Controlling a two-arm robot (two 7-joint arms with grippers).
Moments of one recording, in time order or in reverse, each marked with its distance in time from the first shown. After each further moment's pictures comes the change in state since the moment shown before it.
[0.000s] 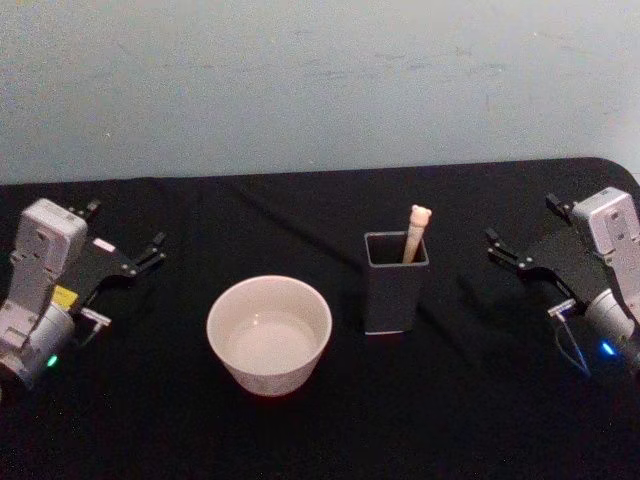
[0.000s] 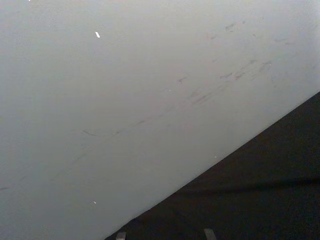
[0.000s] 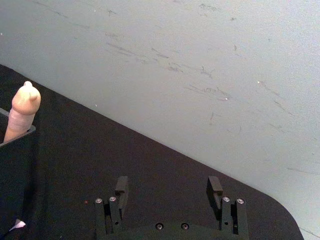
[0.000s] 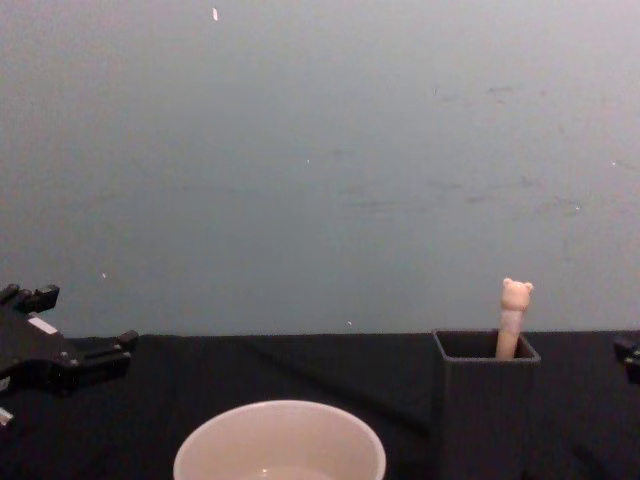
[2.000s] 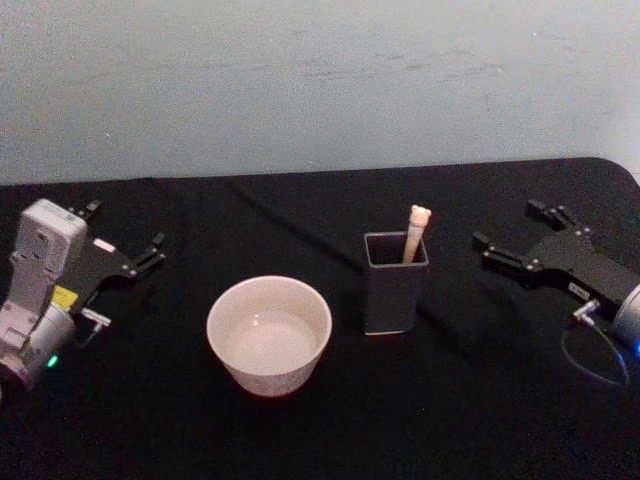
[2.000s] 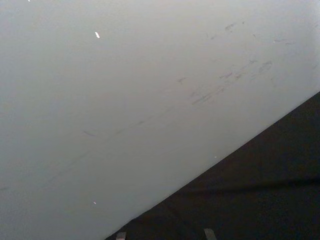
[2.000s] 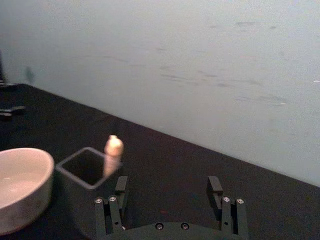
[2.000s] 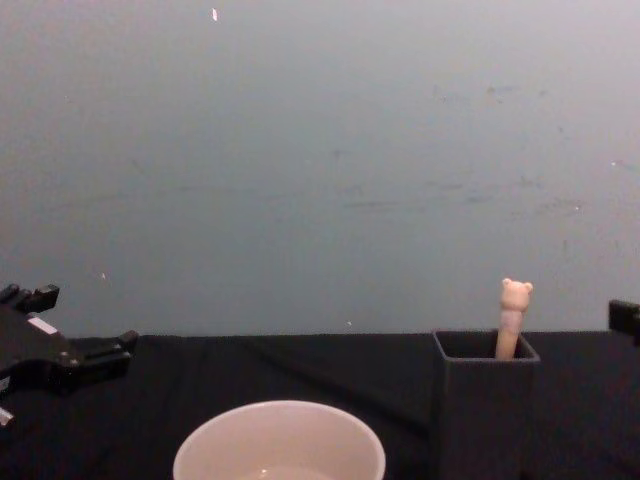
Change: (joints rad) left arm 0.000 0.000 0.000 0.000 0.000 0.000 0.000; right arm -0.129 0.069 0.164 -0.224 0.298 0.142 0.306
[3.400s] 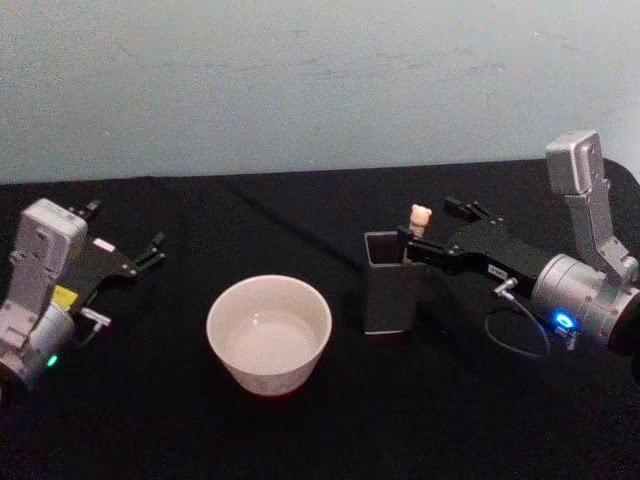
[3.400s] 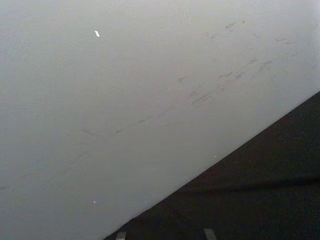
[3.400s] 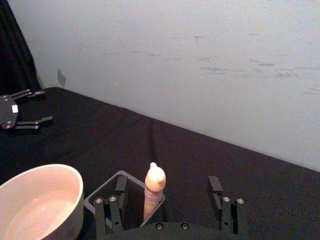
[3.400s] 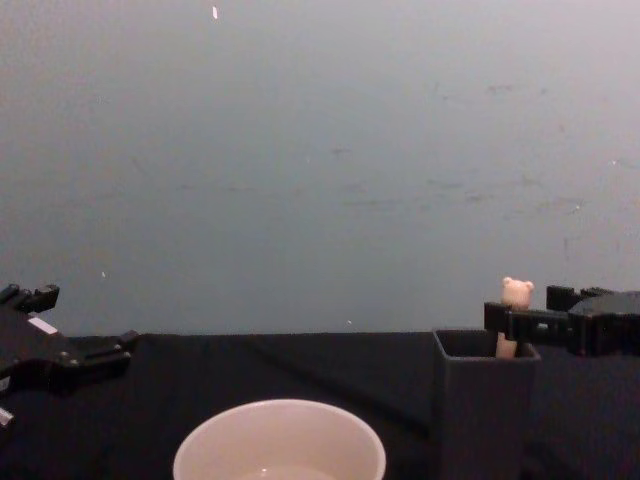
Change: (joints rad) left arm 0.000 0.000 0.000 0.000 0.000 0.000 0.000; right arm 0.179 -0.181 -0.074 0.145 -0.035 0.136 0.119
